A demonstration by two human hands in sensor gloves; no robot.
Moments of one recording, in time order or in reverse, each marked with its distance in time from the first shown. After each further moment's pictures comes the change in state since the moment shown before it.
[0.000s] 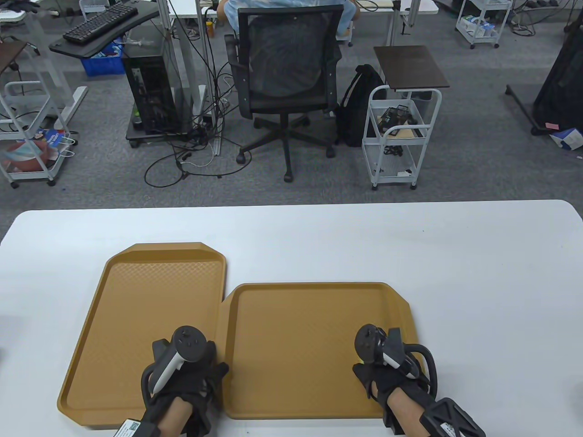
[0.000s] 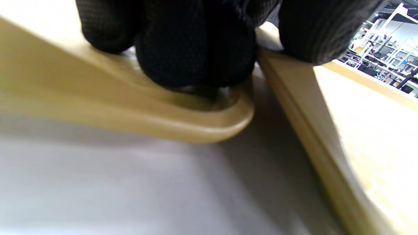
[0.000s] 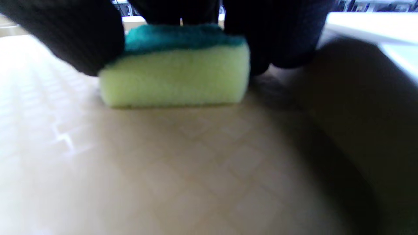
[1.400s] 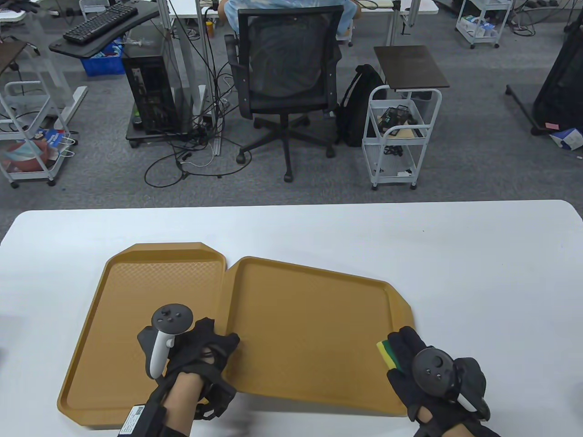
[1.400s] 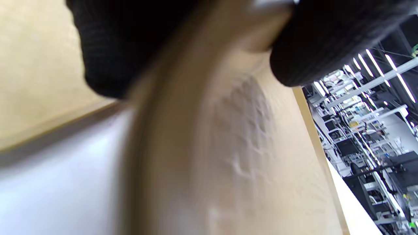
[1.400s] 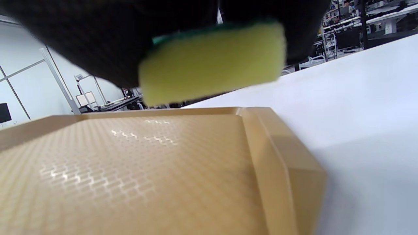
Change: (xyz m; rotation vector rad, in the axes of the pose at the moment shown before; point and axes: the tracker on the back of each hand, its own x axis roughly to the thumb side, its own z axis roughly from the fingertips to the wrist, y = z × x) left_hand 0.027 0.041 0.001 0.002 0.053 0.478; right_hand -0.068 -0.053 0.087 -0.296 -0.164 -0.343
